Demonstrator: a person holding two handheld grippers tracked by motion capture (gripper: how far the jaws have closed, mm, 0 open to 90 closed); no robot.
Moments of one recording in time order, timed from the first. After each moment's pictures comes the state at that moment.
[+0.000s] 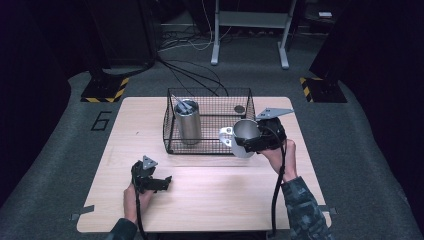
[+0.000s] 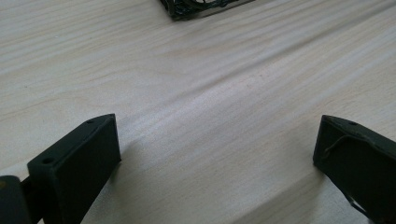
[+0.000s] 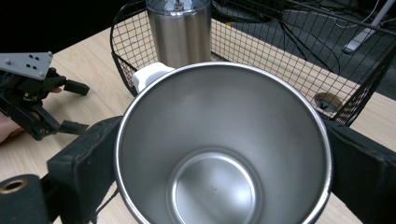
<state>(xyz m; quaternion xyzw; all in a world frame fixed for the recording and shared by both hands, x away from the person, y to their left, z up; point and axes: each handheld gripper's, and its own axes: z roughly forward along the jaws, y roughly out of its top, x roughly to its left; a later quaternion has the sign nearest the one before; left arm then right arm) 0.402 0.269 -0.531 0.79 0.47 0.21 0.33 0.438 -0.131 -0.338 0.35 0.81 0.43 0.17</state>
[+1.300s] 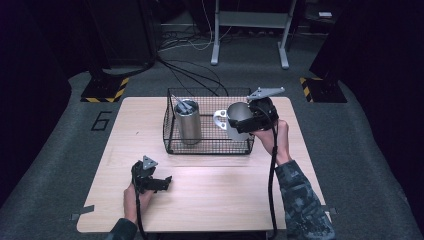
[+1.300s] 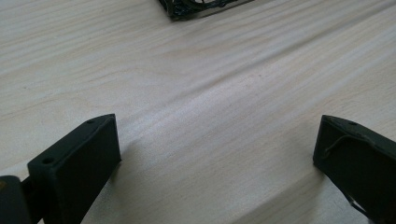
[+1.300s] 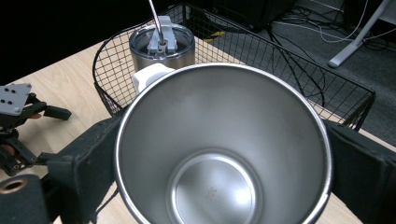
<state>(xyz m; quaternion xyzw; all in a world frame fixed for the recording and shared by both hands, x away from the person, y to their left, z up) 0.402 0.269 -0.531 0.79 0.47 0.21 0.33 0.474 -0.110 -0.307 0.34 0.82 0.42 0.19</state>
